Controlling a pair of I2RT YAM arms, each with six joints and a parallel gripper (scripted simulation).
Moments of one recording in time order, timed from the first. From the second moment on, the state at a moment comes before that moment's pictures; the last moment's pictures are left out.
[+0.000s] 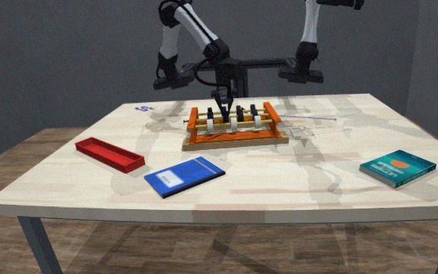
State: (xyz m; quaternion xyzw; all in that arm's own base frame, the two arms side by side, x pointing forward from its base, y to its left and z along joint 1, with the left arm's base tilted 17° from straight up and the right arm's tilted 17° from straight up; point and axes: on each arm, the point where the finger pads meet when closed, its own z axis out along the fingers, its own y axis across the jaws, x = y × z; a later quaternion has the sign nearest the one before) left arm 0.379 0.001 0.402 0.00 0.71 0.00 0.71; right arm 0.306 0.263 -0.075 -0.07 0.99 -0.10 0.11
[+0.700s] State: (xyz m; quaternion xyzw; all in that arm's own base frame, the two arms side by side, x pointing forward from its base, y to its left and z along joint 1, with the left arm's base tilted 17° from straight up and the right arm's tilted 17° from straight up) left arm 0.379 0.001 0.402 0.00 0.71 0.00 0.71; right arm 0.306 0.263 -0.075 -0.07 0.99 -0.10 0.12
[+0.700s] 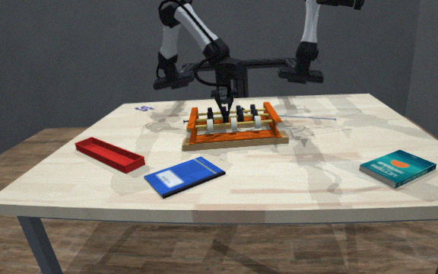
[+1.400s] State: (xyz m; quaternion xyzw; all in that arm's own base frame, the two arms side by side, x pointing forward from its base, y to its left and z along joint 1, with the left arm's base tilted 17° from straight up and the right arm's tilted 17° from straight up) left arm 0.390 0.007 0.381 0.02 0.73 0.03 0.68; right arm 0.306 0.263 -0.075 -0.07 0.99 -0.10 0.12
